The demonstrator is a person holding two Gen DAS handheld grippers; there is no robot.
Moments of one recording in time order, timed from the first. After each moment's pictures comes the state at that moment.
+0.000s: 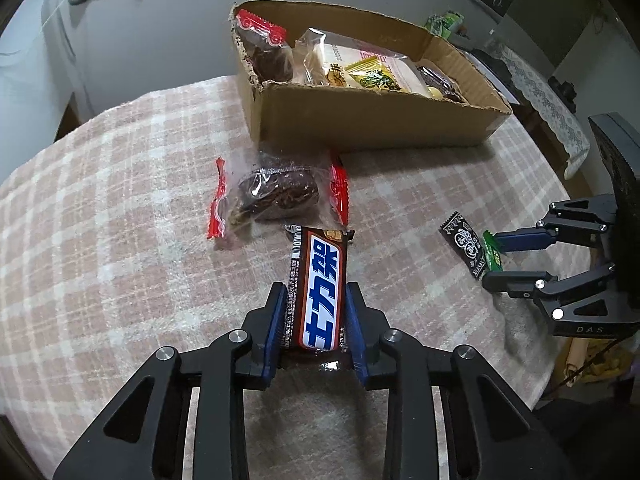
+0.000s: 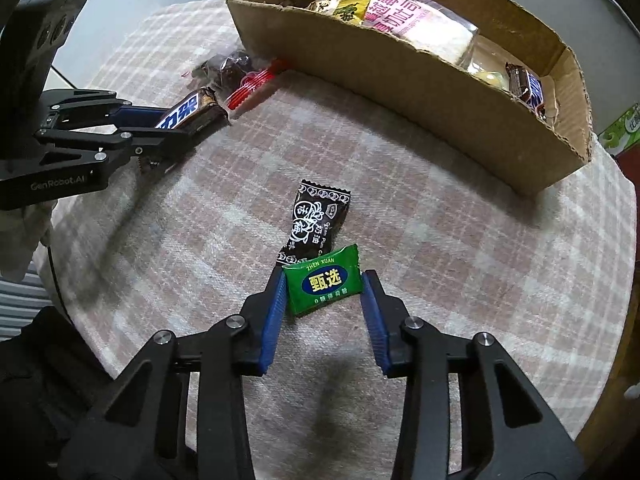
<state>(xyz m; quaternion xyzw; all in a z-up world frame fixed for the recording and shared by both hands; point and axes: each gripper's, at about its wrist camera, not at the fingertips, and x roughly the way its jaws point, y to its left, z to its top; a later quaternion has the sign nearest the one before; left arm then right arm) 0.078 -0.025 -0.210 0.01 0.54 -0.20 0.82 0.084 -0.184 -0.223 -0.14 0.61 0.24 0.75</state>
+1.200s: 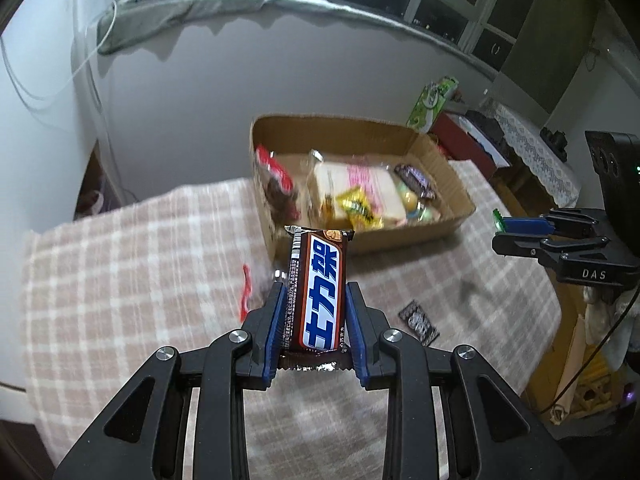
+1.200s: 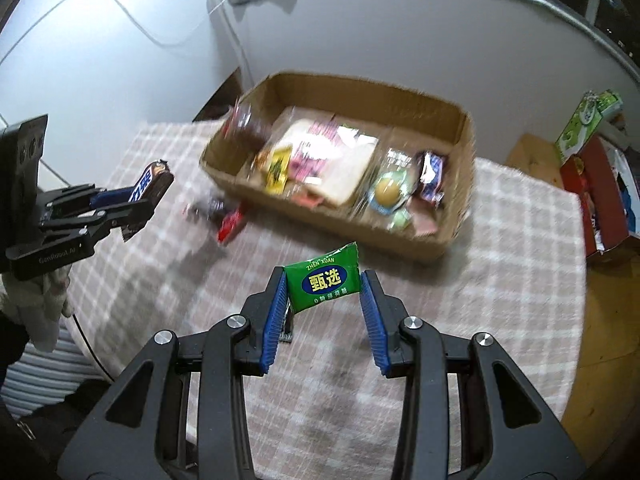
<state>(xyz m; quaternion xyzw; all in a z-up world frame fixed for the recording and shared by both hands) 0.091 -0.019 -0.129 -0.02 0.46 -0.19 0.87 0.125 -0.234 -0.122 -0.04 0.53 0.20 0.83</state>
